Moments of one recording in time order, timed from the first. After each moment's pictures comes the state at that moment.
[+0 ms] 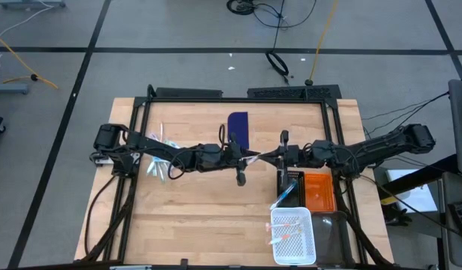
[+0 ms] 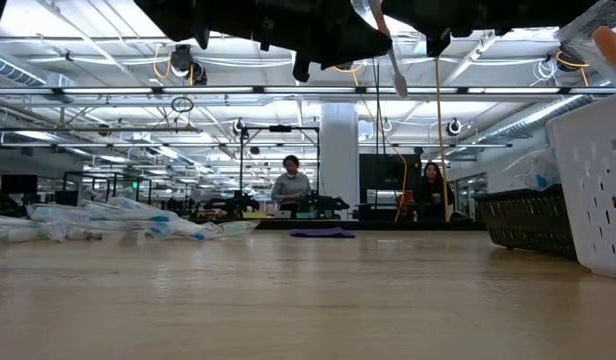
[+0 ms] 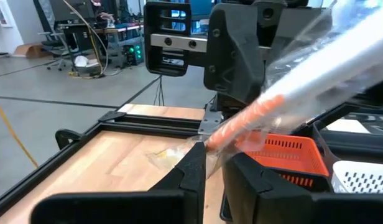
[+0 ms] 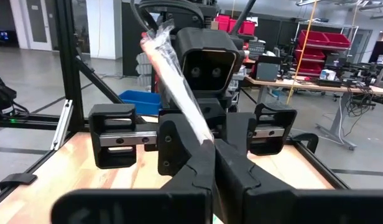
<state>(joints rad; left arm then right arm) -0.08 1.78 1.07 0.65 -0.28 0.00 0.15 1.07 0.51 0.60 0.15 -0.08</state>
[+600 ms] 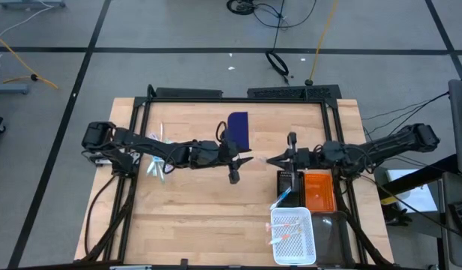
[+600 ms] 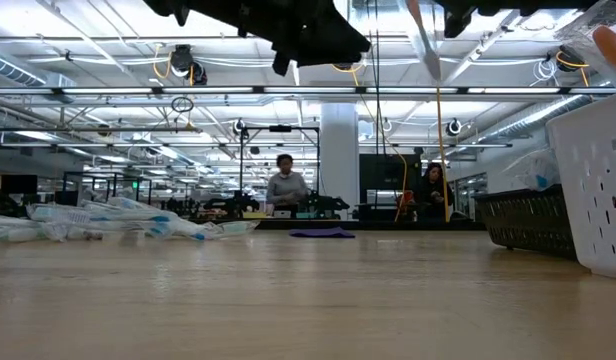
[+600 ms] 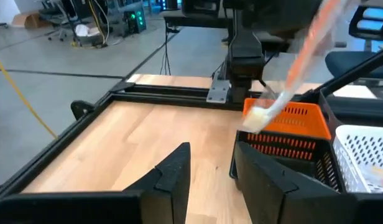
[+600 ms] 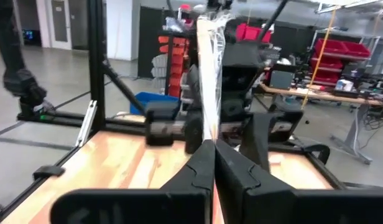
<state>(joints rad) -0.09 1.65 1.07 0.36 -0.29 -0.03 0.21 0.92 0.51 0.46 0.16 -0.11</state>
